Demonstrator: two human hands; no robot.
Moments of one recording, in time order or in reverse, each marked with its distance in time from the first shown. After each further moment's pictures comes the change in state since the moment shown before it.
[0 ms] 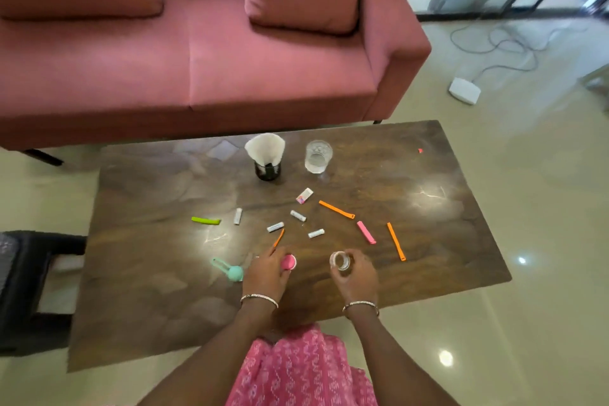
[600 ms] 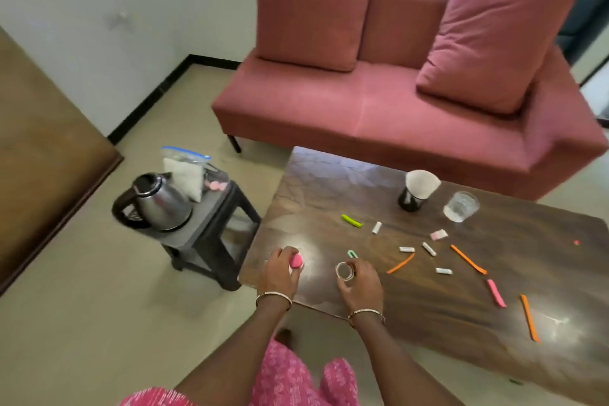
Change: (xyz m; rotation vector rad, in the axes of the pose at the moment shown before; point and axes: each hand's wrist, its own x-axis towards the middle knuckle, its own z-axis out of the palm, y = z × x) left_hand -0.210 -0.172 -0.159 -0.095 0.467 -0.408; right_hand -0.207 -0.185 0.110 0.007 -0.273 -0.477
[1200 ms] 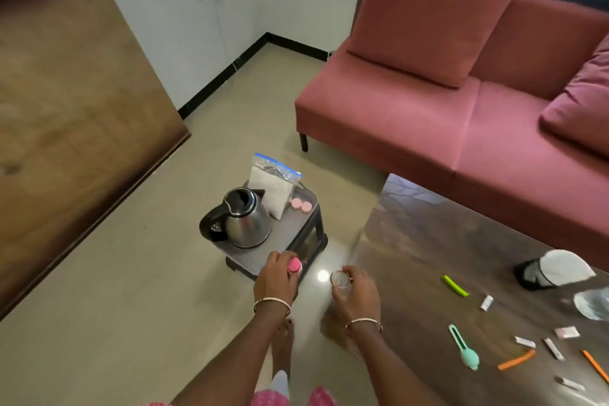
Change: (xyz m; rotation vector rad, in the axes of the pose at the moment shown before) left_hand 0.149 -0.211 -0.137 0.007 0.054 -0.244; right_hand 0.075 -0.214 0.211 -0.055 -0.235 -0.088
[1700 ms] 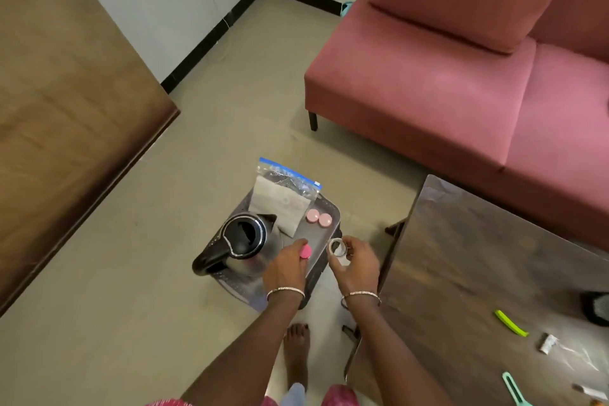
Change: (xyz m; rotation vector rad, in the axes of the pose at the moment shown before) left_hand 0.175 -0.034 0.034 0.097 -0.116 -0.067; right_hand 0.168 -0.065 0.095 0.078 0.036 0.076
